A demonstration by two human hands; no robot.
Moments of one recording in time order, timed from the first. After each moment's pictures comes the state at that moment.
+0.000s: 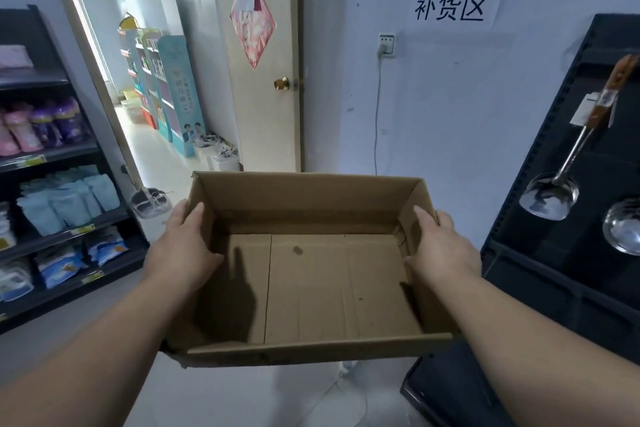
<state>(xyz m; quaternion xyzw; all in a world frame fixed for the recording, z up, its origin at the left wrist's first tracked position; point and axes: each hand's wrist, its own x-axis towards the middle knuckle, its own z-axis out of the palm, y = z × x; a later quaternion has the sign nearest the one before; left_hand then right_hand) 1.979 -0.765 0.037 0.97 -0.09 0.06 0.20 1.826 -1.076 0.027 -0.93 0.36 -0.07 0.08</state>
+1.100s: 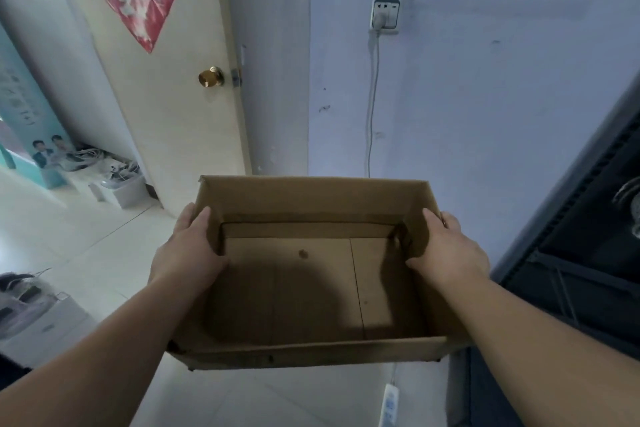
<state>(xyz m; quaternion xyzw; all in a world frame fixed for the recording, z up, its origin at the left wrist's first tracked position) 2.470 -0.884 -0.003 0.94 -0.28 -0.05 0.20 2.208 -1.114 -0.005 -0.84 0.53 -0.05 0.08</state>
